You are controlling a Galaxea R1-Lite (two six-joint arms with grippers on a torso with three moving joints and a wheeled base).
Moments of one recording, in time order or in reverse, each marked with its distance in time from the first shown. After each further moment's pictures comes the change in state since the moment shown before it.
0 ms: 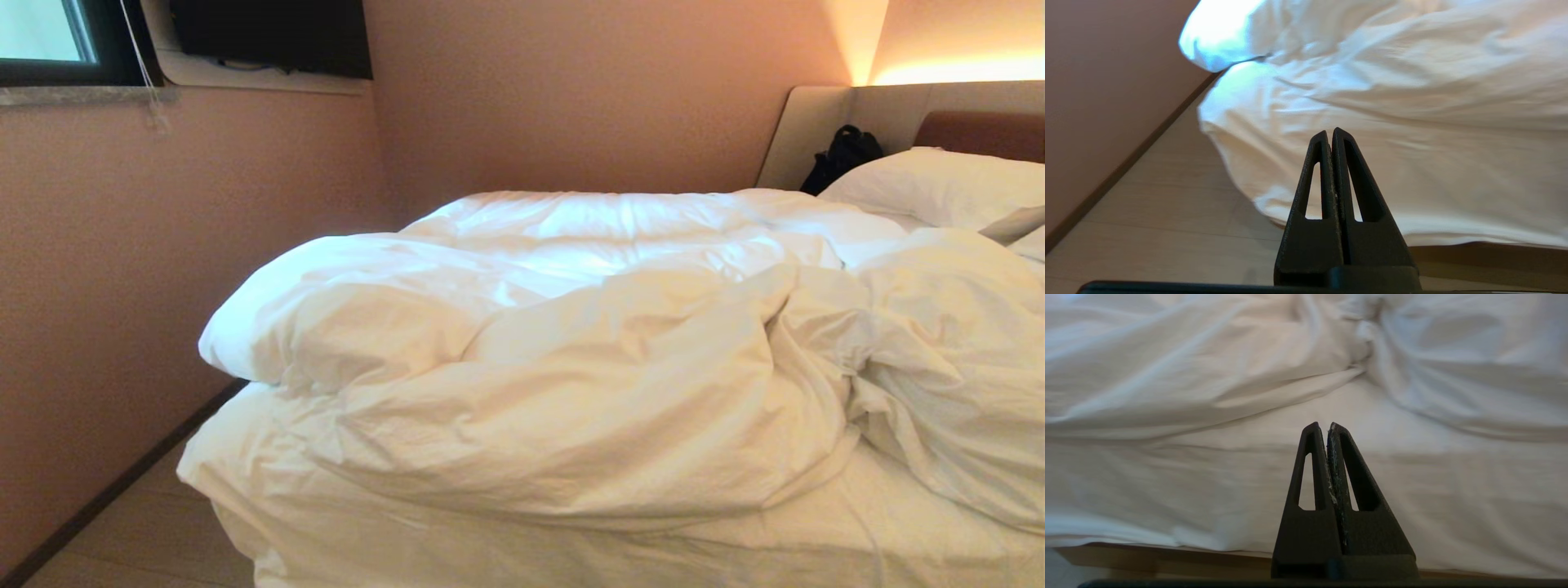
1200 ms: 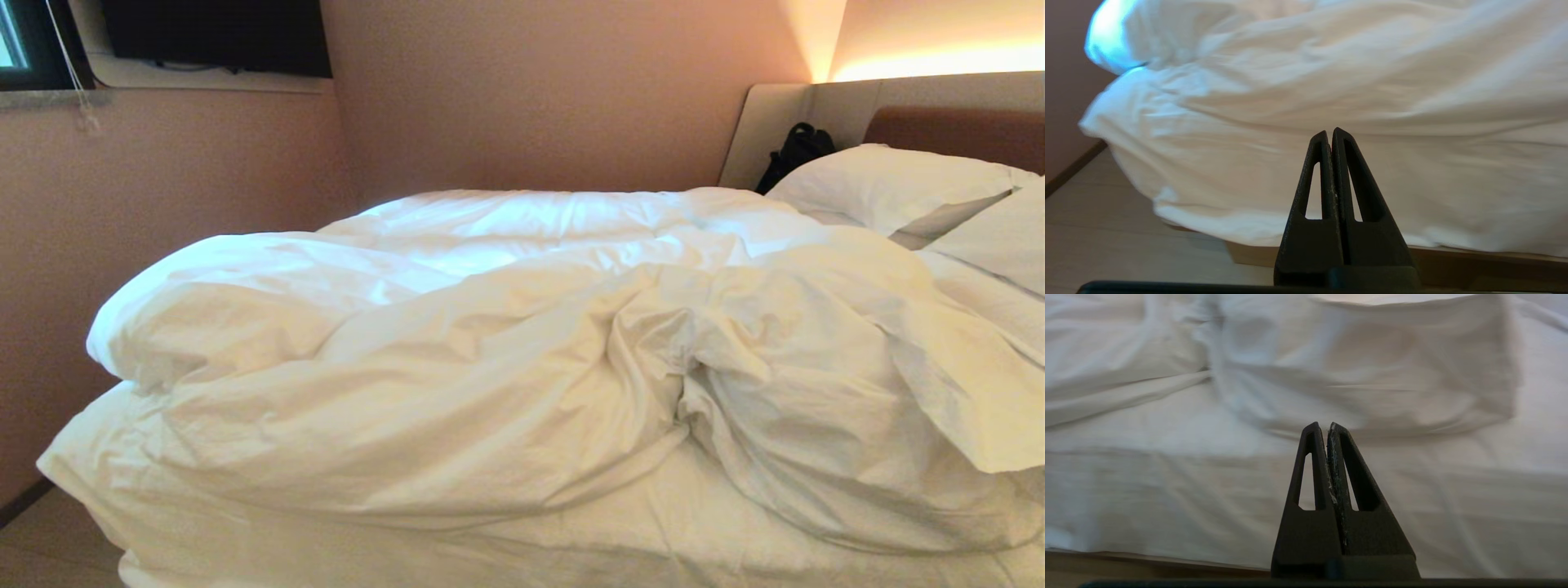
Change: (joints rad) left arm 0.000 0.000 0.001 -0.001 0.000 0.002; right arm 0.000 0.000 0.000 0.001 0.000 0.000
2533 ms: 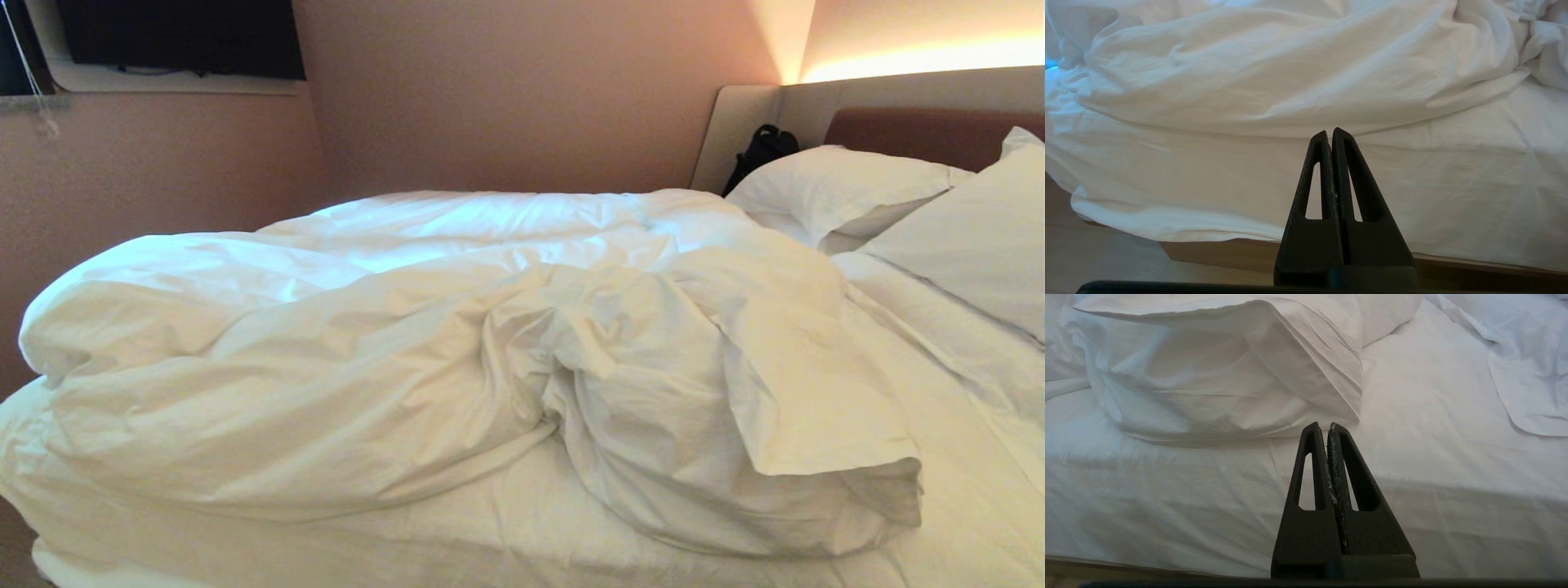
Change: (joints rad) left arm 0.000 0.000 0.000 -0.005 -0.007 -0.023; right arm 0.000 0.000 0.000 0.001 0.000 0.003
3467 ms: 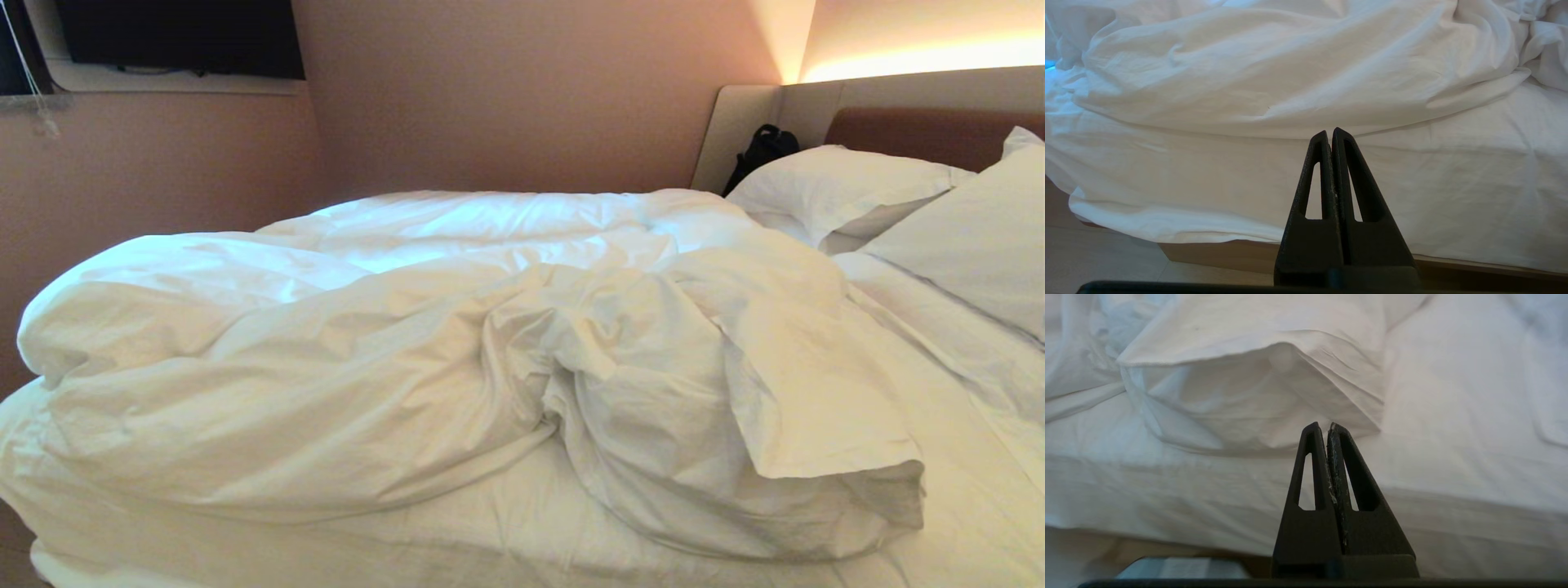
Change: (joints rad) left arm 0.000 0.000 0.000 0.000 0.000 -0.001; right arm 0.002 0.382 -0.286 0.084 0.058 0.077
